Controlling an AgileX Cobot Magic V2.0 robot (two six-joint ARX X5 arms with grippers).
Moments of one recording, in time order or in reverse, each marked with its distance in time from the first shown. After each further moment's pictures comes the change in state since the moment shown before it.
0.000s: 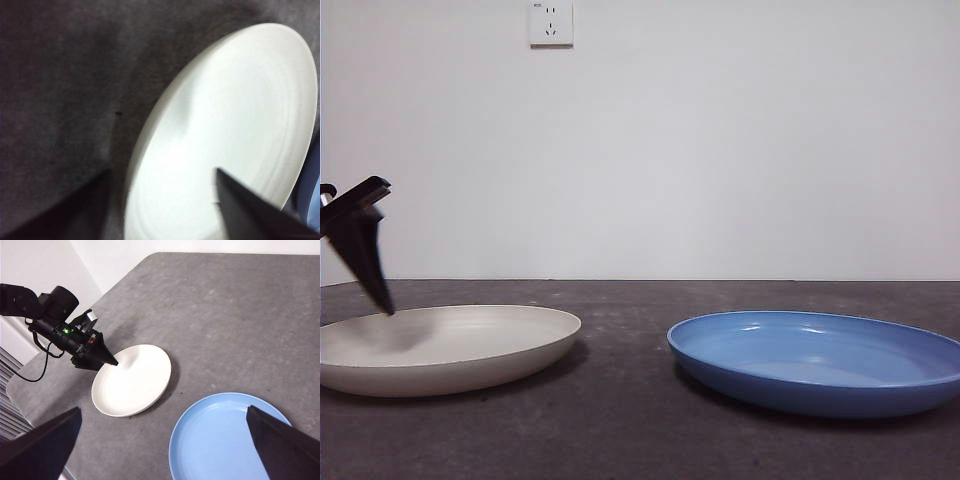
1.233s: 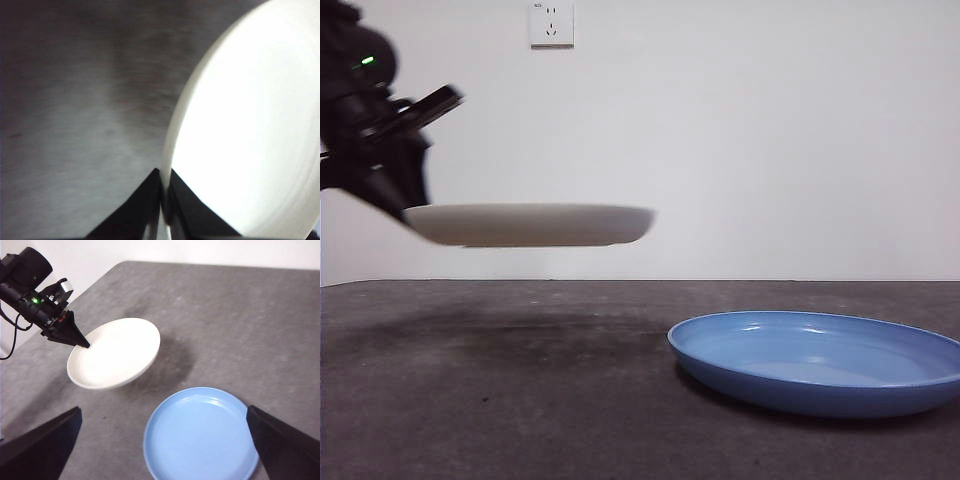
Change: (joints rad) left arm -0.190 0.000 0.362 -0.300 -0.070 0.002; right arm 0.000 -0.106 0.059 -0.140 0.157 -0.012
